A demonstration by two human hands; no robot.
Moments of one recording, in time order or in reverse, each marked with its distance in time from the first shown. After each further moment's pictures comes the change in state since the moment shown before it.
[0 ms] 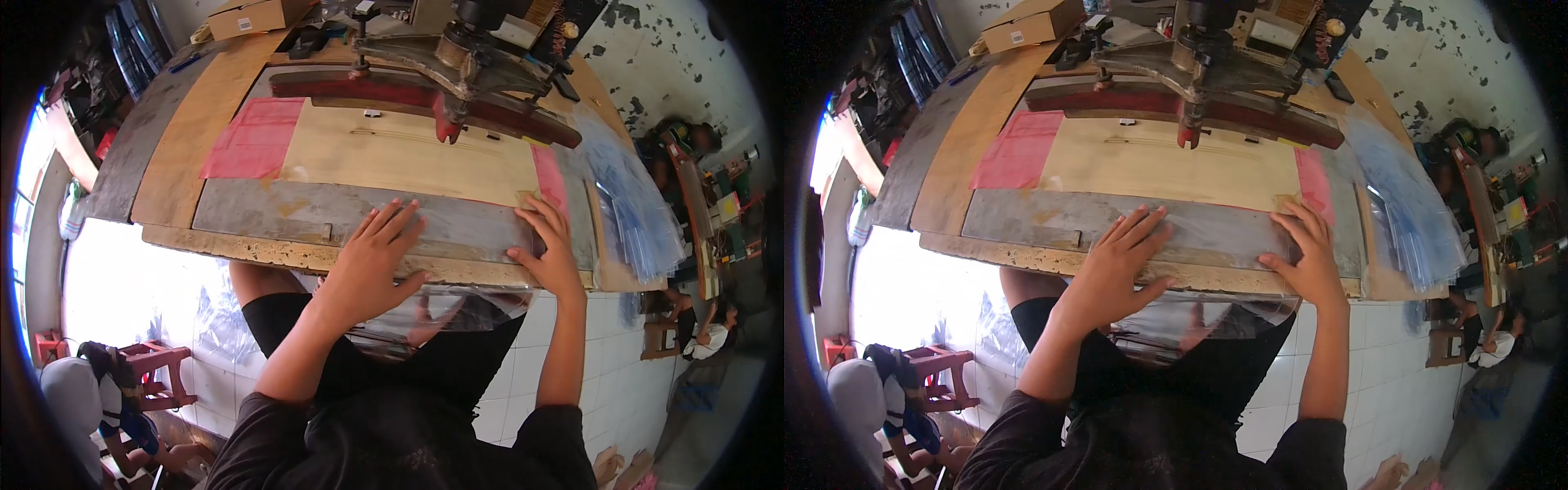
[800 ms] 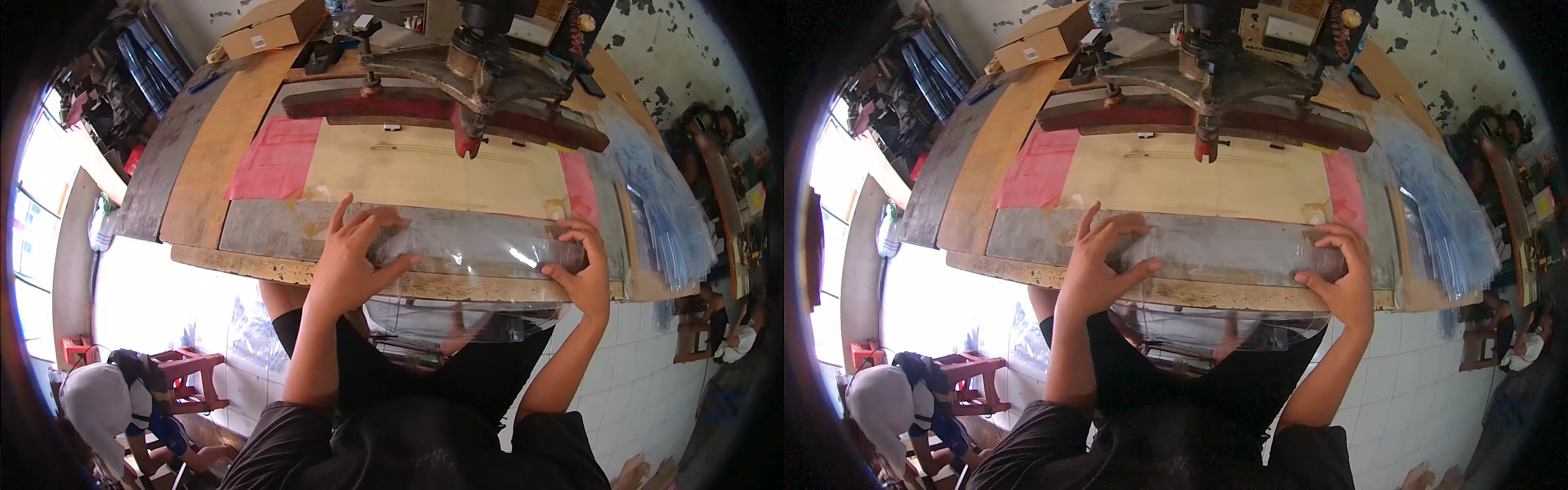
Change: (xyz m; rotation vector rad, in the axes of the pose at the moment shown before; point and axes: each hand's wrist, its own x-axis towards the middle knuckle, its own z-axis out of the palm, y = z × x) left_hand 0.007 -0.043 -0.024 -0.123 0.194 -0.133; right_hand -0.008 0.007 0.005 0.326 0.231 0.076
